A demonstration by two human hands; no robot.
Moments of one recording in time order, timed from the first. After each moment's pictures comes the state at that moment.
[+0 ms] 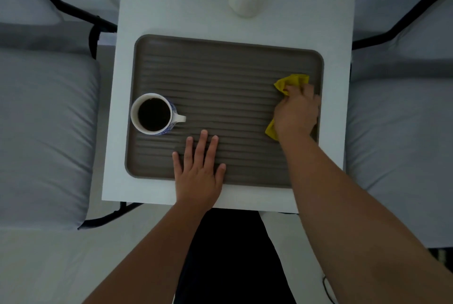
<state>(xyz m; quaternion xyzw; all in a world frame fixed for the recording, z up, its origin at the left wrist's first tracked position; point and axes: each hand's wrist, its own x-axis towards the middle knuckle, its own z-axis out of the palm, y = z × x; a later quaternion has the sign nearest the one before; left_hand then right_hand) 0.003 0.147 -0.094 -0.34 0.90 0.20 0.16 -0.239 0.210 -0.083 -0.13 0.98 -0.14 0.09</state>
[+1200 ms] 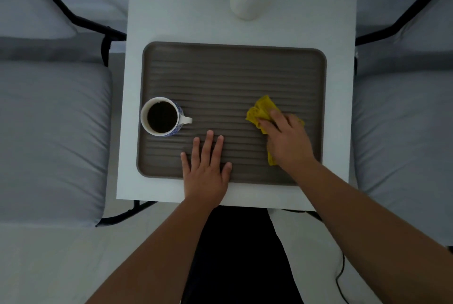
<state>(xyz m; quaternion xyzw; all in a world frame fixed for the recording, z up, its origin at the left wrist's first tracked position) 0.001 0.147 -0.090 -0.34 0.90 0.19 0.18 -0.195 0.257 -0.092 -0.48 0.87 -0.08 0.08</state>
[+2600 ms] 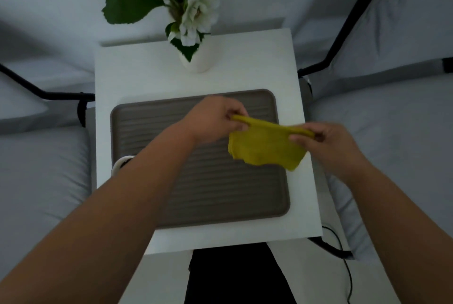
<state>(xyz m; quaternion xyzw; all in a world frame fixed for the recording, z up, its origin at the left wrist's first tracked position) -0.237 0.070 0.030 -0.12 0.87 0.44 0.20 -0.306 0.319 0.035 -0.12 0.82 -0.46 0.33</state>
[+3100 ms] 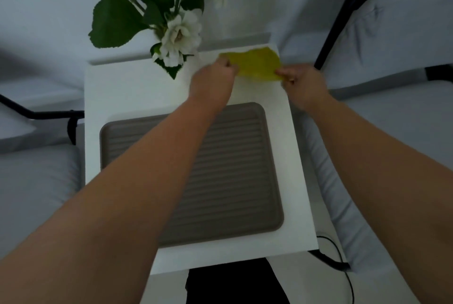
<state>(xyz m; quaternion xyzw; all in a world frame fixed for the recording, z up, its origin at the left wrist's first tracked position) -0.326 0.063 0.018 -0.12 0.99 0.10 0.04 -0.435 0.252 -0.013 -0.19 0.91 -0.31 0.19</state>
